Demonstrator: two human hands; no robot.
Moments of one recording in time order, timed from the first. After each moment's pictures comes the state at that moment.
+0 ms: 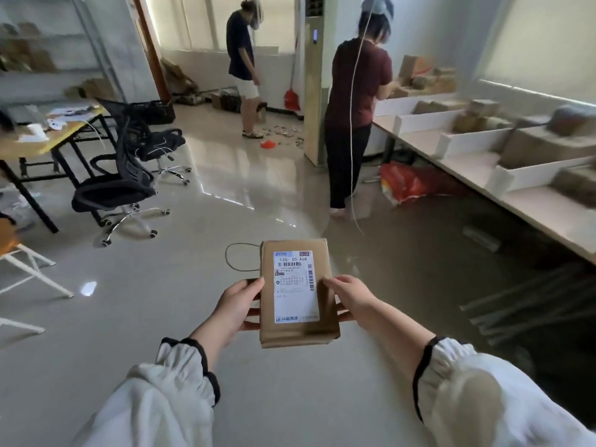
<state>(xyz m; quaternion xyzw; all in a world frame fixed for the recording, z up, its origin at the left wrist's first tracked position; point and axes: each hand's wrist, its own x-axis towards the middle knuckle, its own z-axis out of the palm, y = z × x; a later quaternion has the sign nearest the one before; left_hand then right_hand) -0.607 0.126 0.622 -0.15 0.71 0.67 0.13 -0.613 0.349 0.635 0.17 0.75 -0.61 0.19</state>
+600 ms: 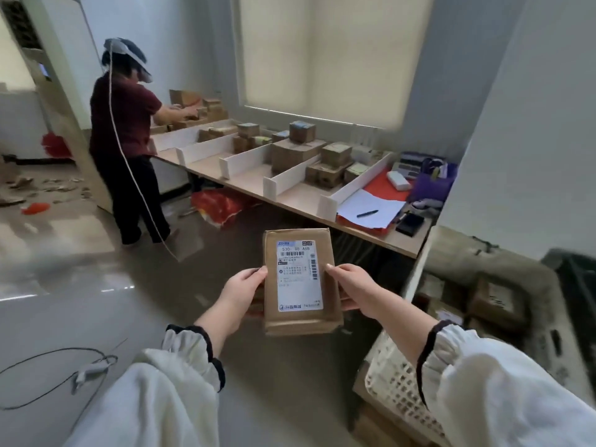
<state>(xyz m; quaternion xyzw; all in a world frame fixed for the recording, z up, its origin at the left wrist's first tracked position) -0.594 0.538 0.677 0.14 0.71 0.62 0.31 -0.457 0.706 0.704 0.40 0.69 -0.60 -0.07</state>
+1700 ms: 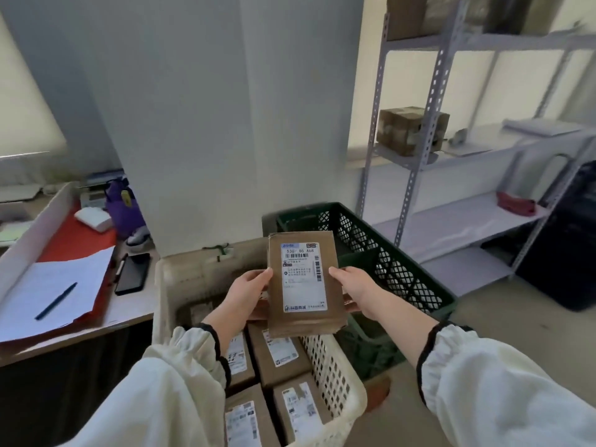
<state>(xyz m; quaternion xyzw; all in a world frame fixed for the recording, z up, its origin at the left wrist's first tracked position) -0.279 1.036 0.668 0.43 0.59 0.37 0.58 -0.070 1.010 0.686 0.68 0.37 -0.53 -0.35</state>
